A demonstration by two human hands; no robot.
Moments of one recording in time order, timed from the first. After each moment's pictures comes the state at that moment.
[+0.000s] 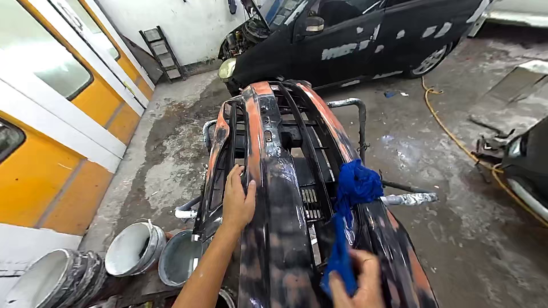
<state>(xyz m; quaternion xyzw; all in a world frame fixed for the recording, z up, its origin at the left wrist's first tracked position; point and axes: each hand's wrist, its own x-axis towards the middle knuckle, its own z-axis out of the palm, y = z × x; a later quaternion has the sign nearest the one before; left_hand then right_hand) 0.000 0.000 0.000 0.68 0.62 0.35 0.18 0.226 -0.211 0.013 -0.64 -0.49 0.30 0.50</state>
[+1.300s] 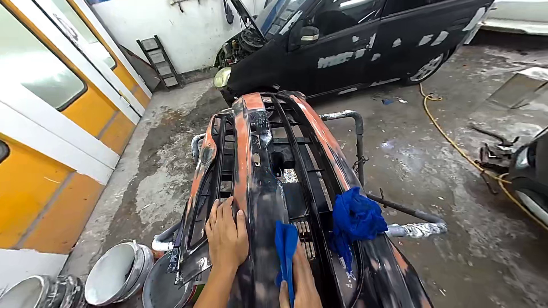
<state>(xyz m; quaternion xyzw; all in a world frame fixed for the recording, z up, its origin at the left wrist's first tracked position) 0.039 0.013 -0.037 0.65 0.72 0.24 0.01 0.211 -0.107 -0.048 -0.57 -0.63 0.27 0.45</state>
